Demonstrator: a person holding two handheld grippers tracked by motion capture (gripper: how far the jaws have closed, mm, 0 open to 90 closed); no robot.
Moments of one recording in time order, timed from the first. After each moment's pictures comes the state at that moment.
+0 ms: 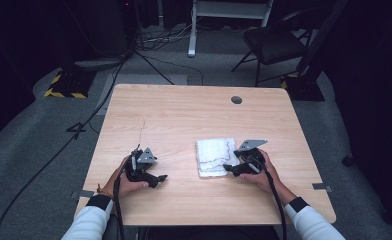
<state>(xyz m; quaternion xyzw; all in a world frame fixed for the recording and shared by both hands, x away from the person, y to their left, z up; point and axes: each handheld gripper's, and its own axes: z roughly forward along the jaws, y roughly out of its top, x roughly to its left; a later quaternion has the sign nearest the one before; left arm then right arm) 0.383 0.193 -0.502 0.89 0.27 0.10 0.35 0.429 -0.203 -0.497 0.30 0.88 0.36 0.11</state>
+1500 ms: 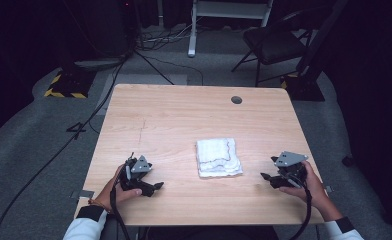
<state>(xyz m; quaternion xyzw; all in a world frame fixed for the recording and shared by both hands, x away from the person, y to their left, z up) 0.354 0.203 -0.503 0.88 0.29 0.11 0.36 0.369 -0.305 -0.461 0.26 0.89 0.30 0.22</state>
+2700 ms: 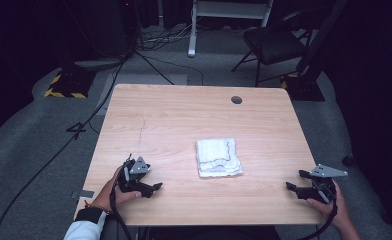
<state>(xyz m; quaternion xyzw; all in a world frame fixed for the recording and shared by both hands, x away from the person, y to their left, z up) 0.350 0.205 -0.504 0.88 0.30 0.11 0.35 0.343 -0.400 -0.503 0.41 0.82 0.36 0.18</state>
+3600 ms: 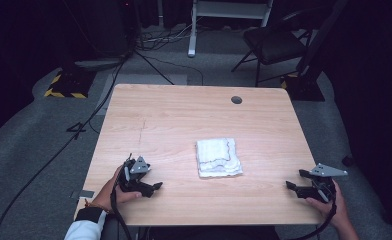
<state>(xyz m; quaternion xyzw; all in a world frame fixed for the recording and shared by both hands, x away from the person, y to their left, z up) 0.351 0.204 -0.504 0.88 0.31 0.11 0.35 0.345 -0.400 -0.503 0.42 0.81 0.36 0.19</state>
